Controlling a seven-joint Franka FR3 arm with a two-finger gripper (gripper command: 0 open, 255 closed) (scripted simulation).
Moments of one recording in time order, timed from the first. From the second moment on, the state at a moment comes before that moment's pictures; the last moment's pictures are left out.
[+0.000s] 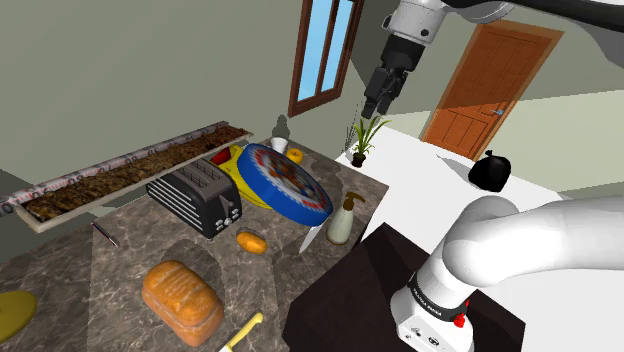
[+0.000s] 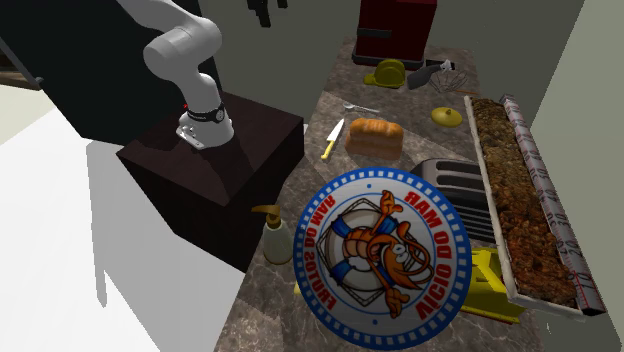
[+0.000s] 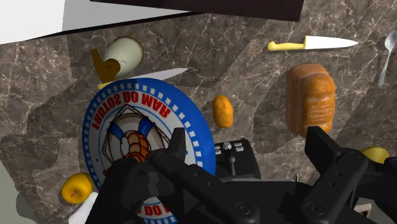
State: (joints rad) arm 0.00 -0.78 -0.03 -2.28 0.09 1.56 -0.14
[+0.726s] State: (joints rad) arm -0.04 -0.75 -0.11 -2.52 0.02 1.82 -0.24
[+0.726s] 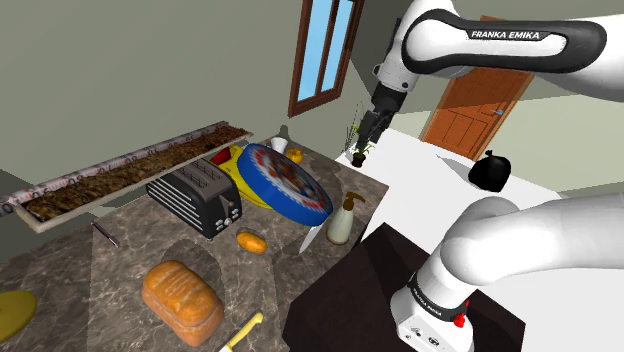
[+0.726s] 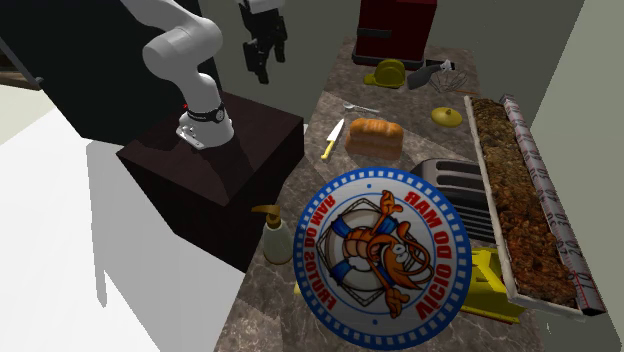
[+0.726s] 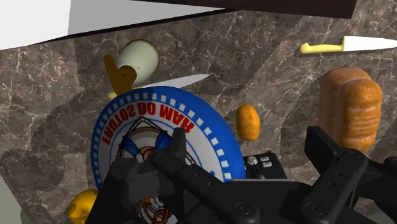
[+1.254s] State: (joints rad) arm -0.09 -0.61 -0.21 -2.65 -0.03 2.07 -0.35
